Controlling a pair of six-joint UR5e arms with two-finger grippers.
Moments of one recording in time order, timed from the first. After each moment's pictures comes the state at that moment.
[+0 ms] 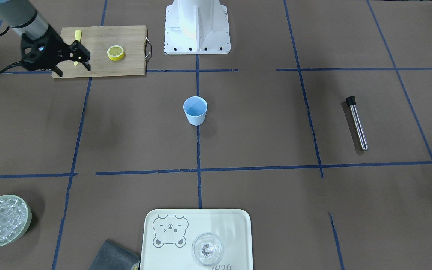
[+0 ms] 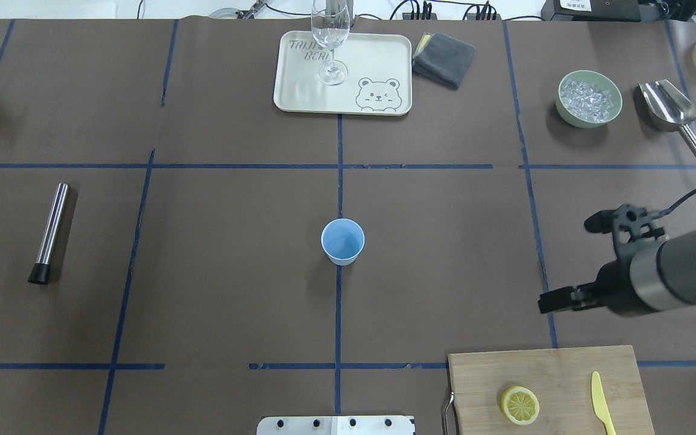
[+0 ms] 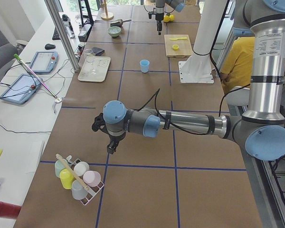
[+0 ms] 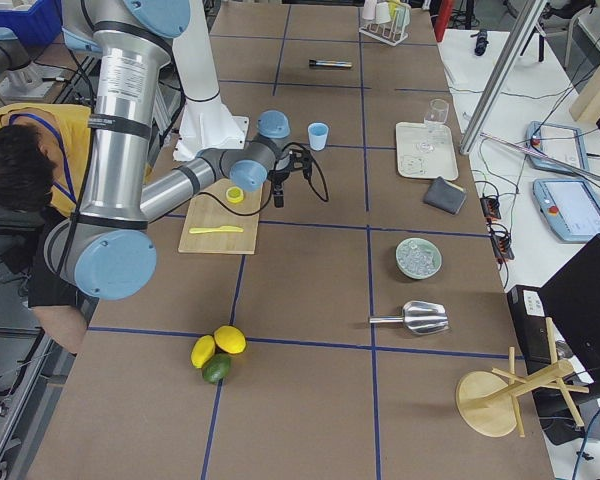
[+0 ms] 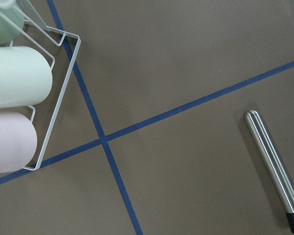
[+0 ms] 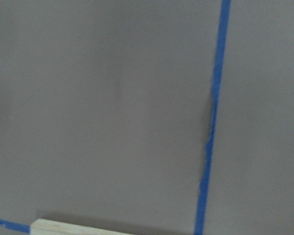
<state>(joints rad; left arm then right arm) -1.53 -1.56 -1.67 -1.70 -2.46 0.20 0.49 -1.75 2.22 -1.17 1.96 1.17</state>
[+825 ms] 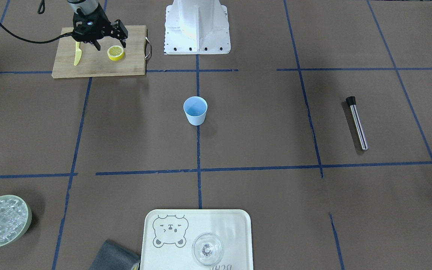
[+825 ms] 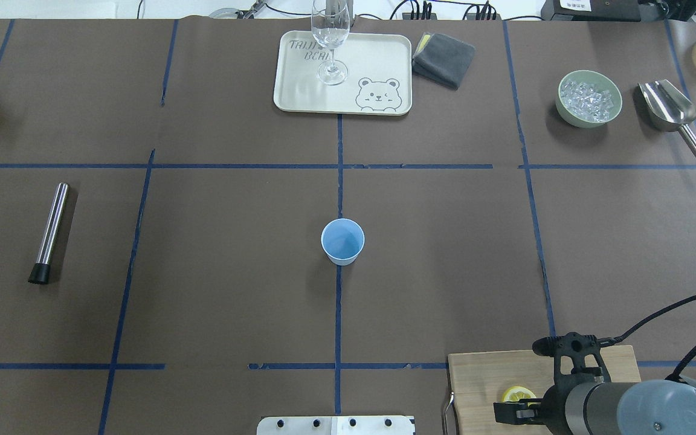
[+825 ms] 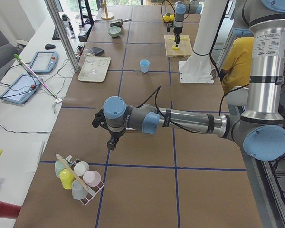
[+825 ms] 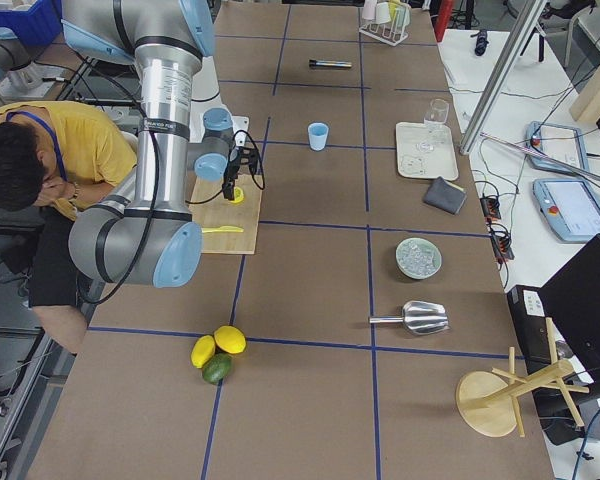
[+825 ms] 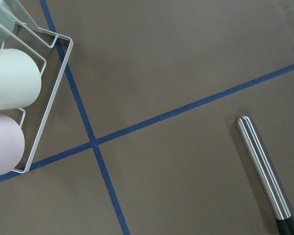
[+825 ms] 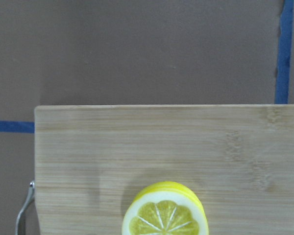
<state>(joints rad) -1.51 -1.56 -1.70 -1.71 -2.46 0.15 0.02 -1.78 2.22 -1.18 1.59 1.53</state>
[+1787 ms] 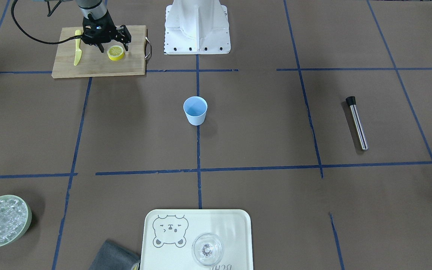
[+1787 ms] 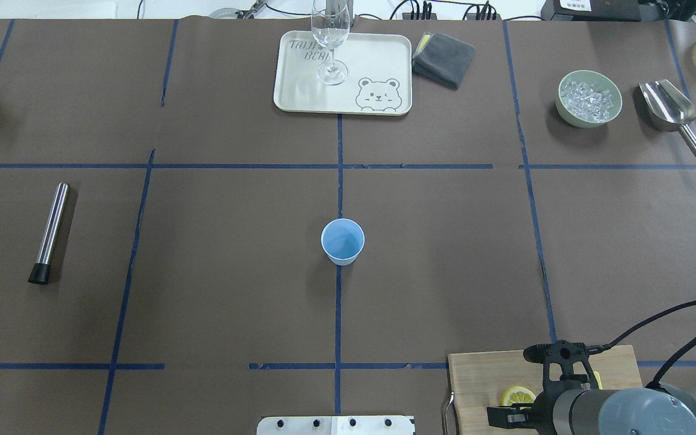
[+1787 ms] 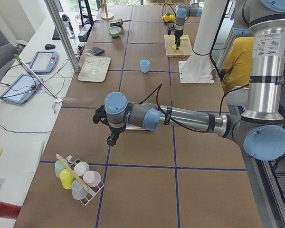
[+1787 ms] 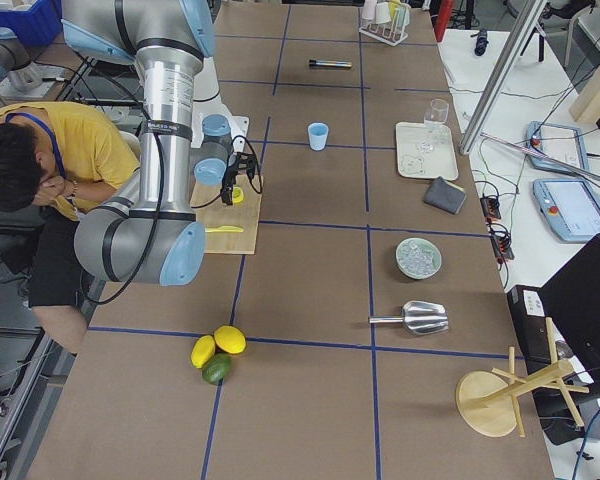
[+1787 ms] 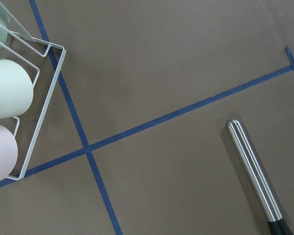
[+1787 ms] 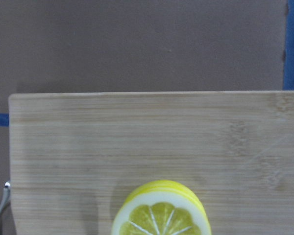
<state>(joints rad) -1.51 -1.56 -1.73 -1.70 -2.46 0.14 0.01 -1.74 2.17 -1.17 1.58 1.54</state>
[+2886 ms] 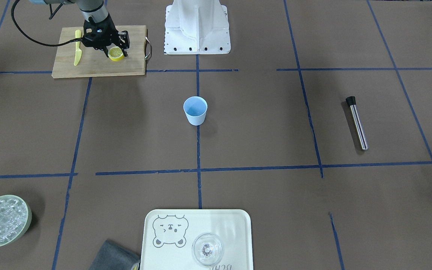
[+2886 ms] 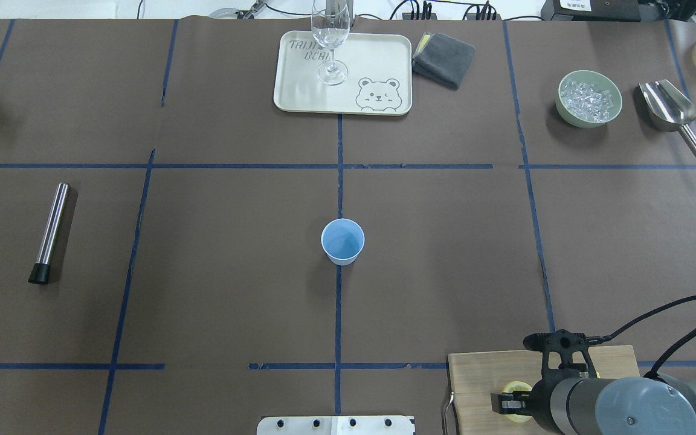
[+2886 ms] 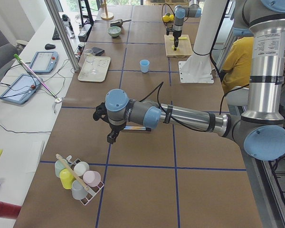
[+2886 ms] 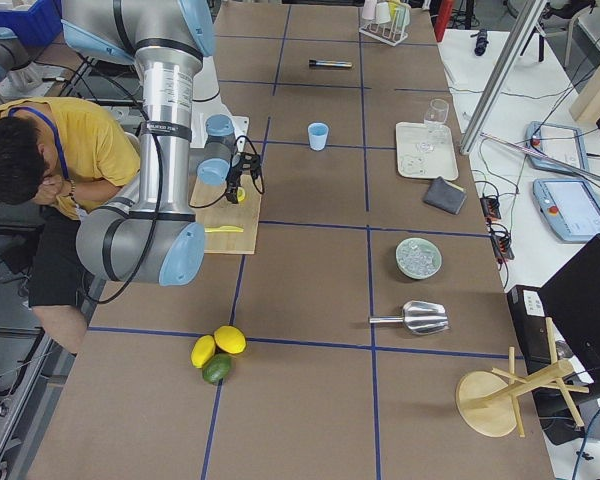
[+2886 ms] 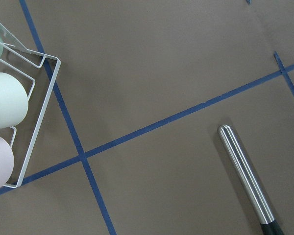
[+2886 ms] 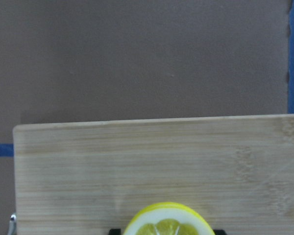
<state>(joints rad) -1.50 -1.56 -1.75 -1.70 -2.46 0.14 0.04 -1.73 2.16 -1.17 1.58 1.56</state>
